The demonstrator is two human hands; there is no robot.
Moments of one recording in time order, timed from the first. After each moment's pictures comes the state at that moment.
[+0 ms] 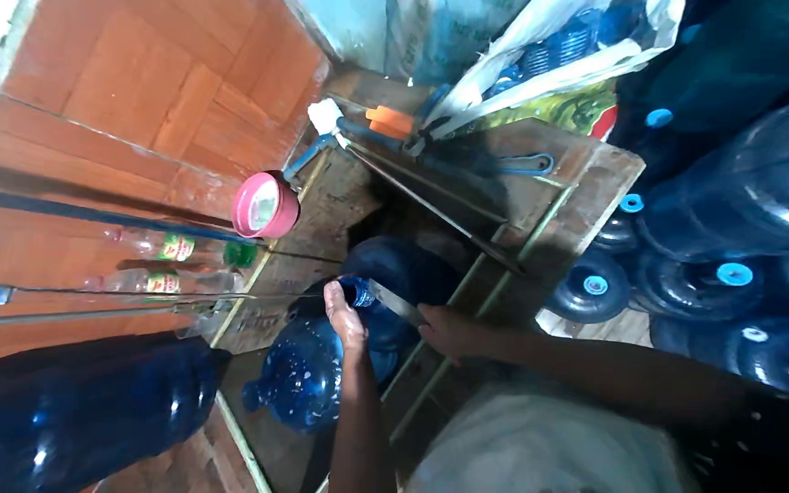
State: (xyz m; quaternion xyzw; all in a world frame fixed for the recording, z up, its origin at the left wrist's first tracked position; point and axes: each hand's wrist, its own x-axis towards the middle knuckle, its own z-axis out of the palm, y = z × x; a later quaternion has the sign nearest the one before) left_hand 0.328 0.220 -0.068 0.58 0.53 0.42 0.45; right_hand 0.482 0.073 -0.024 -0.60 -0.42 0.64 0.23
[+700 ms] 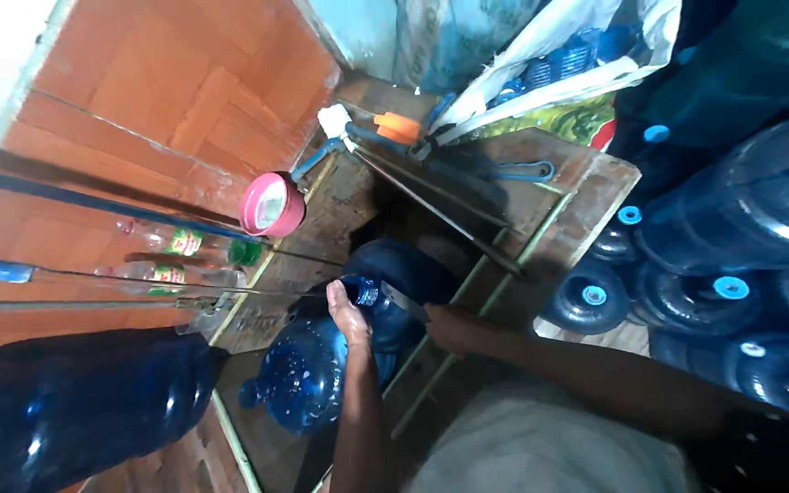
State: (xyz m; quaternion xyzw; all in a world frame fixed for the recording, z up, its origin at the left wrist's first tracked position) left_hand 0.333 0.218 -0.069 0.56 0.54 0.45 0.44; right_hand 0.475 0.079 -0.032 -0.64 -0.41 0.63 0.15
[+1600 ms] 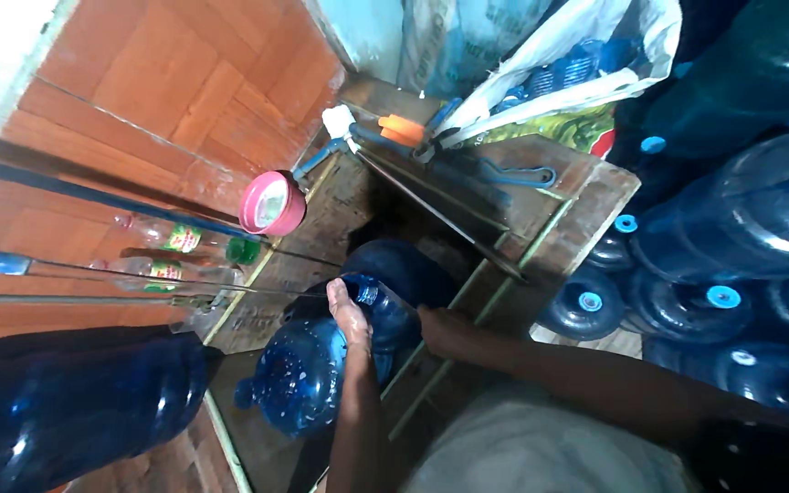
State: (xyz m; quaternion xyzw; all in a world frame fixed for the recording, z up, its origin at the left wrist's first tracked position) left_hand 0.339 0.219 -0.065 0.54 0.55 0.45 0.46; right_hand 0.464 0.087 -0.031 -0.66 -0.48 0.56 0.11
